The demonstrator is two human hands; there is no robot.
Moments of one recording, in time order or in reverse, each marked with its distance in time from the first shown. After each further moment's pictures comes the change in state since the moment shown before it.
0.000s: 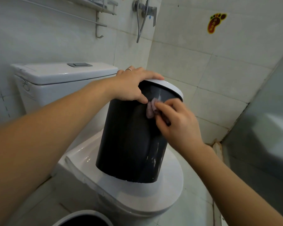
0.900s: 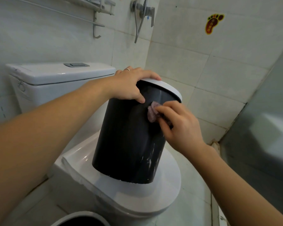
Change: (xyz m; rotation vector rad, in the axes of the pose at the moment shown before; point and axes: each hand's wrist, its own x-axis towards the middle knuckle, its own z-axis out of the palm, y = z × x) left_hand 0.001 0.004 0.000 -0.076 0.009 -0.016; right_hand -0.006 0.016 -0.005 0.026 -0.050 -0.065
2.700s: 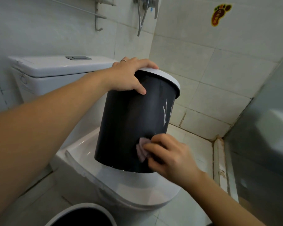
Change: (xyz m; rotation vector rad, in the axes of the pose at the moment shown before) left_hand 0.002 -0.012 0.002 -0.045 0.050 -0.062; right_hand -0.070 -0.031 0.018 0.120 -0.100 -0.147
